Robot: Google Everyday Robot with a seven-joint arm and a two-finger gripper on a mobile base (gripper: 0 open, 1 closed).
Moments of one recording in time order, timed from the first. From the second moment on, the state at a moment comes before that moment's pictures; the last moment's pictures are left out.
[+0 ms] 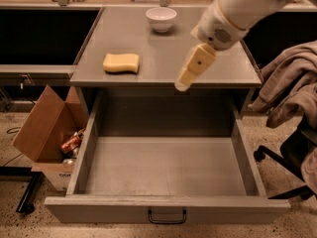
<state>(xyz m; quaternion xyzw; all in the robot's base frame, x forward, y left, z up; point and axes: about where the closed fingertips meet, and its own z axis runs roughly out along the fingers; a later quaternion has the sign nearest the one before) 0.573 -0.090 0.950 -0.57 0.76 0.09 0.28</state>
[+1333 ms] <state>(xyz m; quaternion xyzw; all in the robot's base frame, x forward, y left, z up) 0.671 0.063 0.912 -0.53 0.76 0.21 0.32</state>
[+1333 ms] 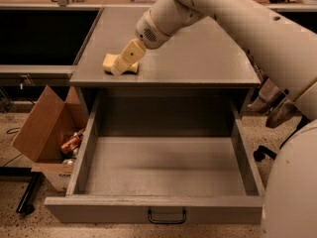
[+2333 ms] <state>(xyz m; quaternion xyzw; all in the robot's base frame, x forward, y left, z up) 0.742 0.053 0.864 -0.48 0.78 0.15 0.38</state>
